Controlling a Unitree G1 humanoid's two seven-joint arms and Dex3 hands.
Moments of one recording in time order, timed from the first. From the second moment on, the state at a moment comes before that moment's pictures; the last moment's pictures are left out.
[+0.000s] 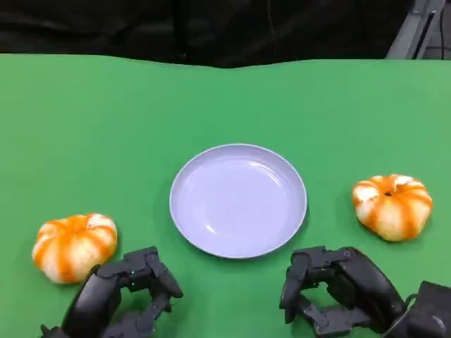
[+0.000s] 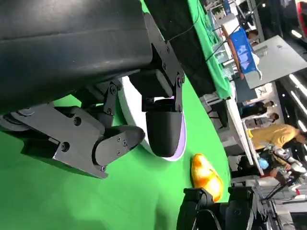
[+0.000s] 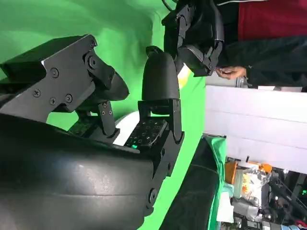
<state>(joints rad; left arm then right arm) -0.11 0.07 0.00 0.89 -0.03 -1.07 -0.37 -0.16 0.00 0.12 0.73 0.15 -0.82 0.62</state>
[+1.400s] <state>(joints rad) -0.09 0.07 0.03 0.79 -0.12 -1.01 -0.35 -0.16 0.00 0.12 0.73 0.14 -0.82 0.62</state>
